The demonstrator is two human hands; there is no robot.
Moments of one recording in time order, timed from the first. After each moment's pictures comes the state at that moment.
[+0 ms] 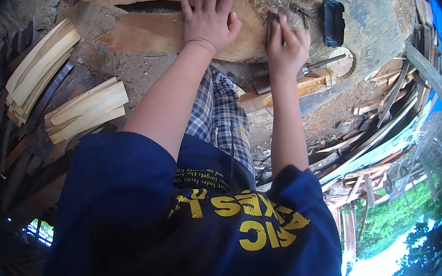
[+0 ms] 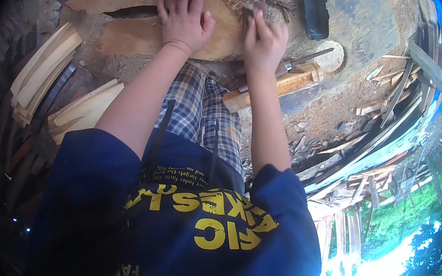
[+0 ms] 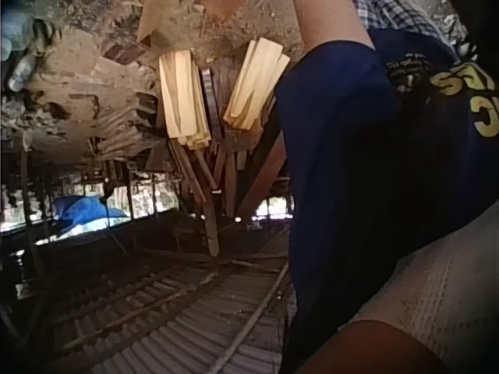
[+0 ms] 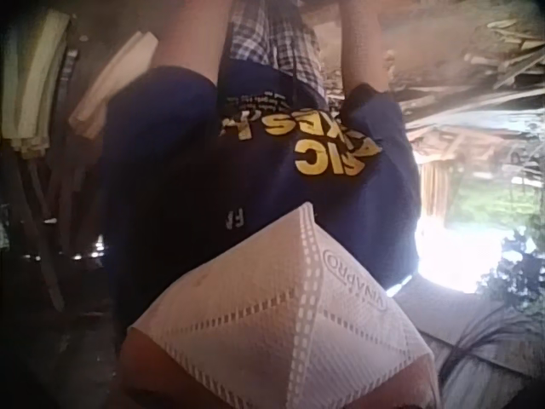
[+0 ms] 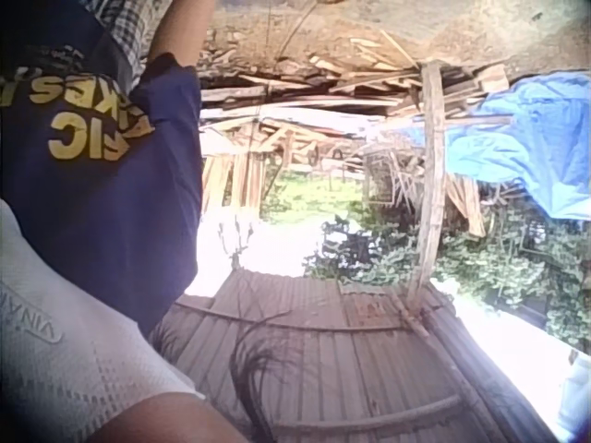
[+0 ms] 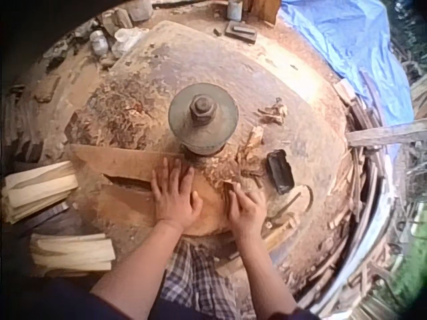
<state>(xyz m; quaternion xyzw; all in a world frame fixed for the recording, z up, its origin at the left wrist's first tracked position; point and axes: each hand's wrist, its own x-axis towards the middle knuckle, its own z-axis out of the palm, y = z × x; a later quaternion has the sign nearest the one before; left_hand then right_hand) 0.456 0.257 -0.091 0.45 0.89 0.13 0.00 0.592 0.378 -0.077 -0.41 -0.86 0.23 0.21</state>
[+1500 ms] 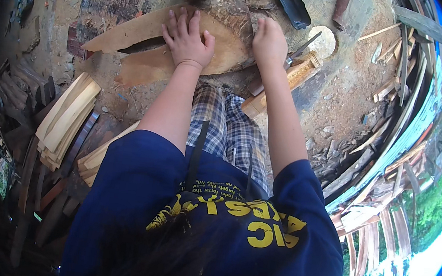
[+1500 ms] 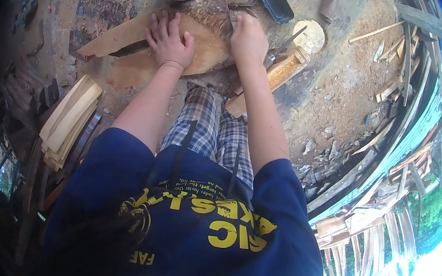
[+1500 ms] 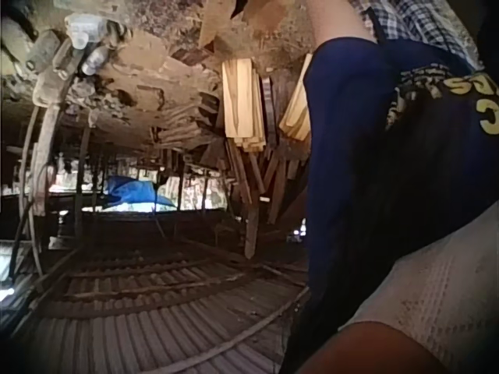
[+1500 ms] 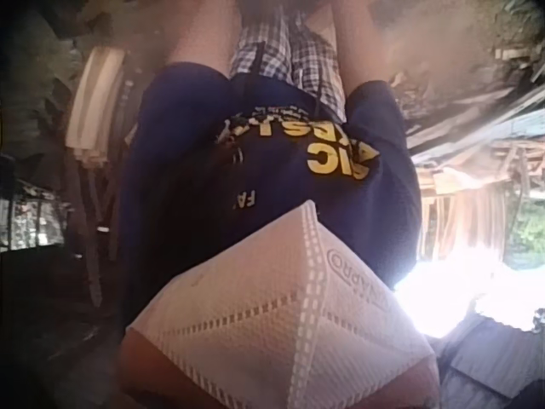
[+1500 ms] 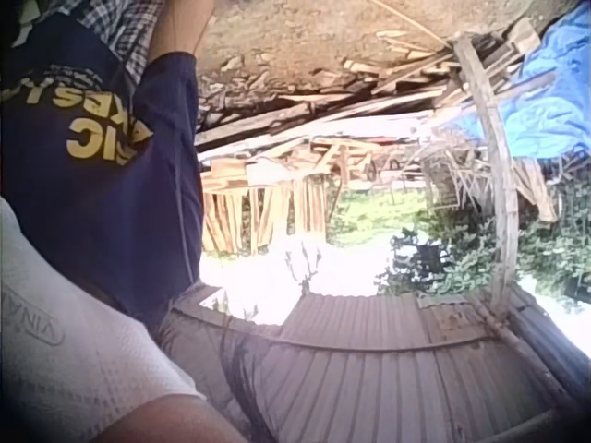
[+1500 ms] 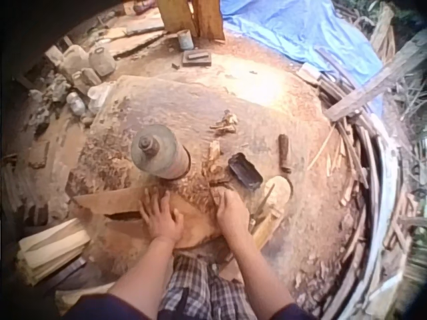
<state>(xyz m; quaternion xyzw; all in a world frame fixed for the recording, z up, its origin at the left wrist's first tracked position) 0.463 0.267 -0.094 0.47 0.87 0.13 -0.02 0.609 0.393 -0.063 -0.56 -0.77 0.29 0.11</state>
